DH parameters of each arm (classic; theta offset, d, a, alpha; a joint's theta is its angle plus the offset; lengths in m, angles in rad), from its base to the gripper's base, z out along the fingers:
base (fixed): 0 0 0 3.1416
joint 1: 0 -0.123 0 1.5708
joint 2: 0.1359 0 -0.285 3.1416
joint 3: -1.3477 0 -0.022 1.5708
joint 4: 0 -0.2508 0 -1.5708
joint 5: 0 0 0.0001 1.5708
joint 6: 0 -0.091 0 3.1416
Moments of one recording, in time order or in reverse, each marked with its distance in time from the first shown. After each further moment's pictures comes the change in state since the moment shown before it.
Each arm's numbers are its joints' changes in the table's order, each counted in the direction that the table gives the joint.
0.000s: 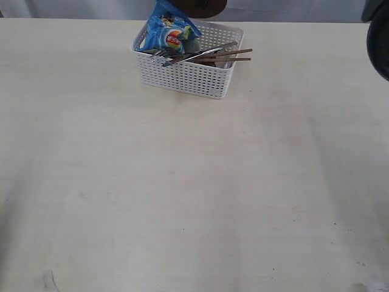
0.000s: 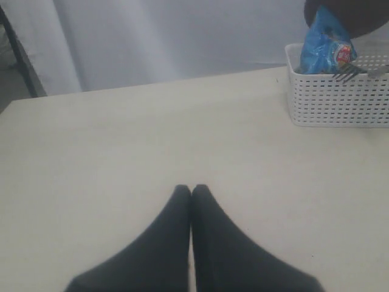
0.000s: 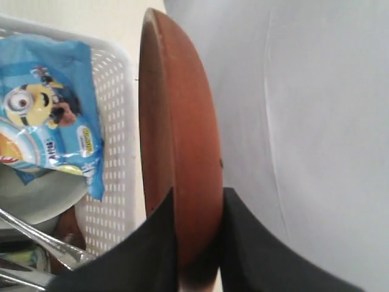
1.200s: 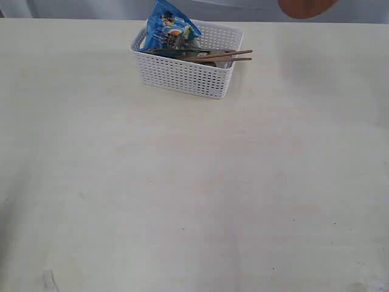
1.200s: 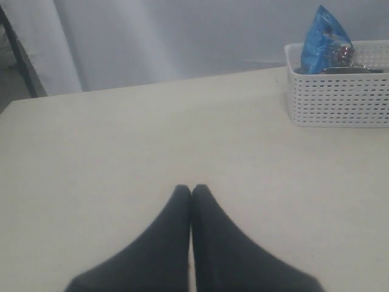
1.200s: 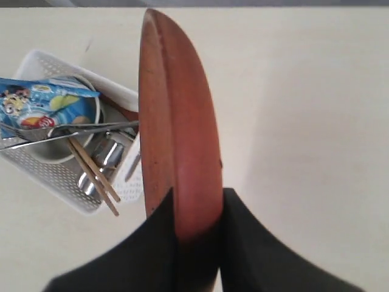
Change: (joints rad) left arm 0.000 0.000 0.000 0.000 0.000 0.000; right arm 0.565 -0.305 -0.222 -0.533 -0.492 -0.623
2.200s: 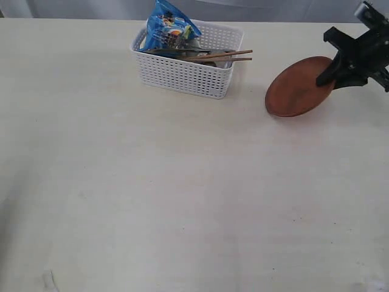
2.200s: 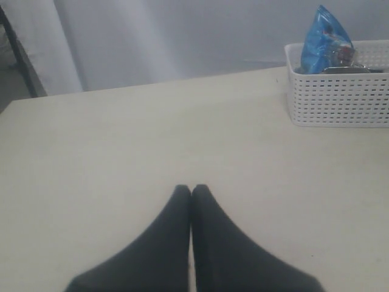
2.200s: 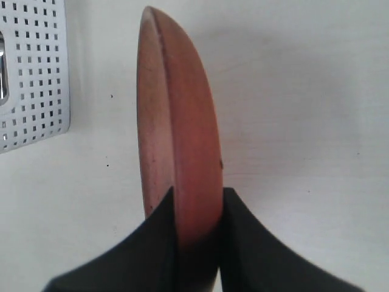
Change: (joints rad) left arm 0.000 0.000 0.000 0.000 0.000 0.000; right arm 0.095 0.115 -0.530 -0.182 0.184 0.081
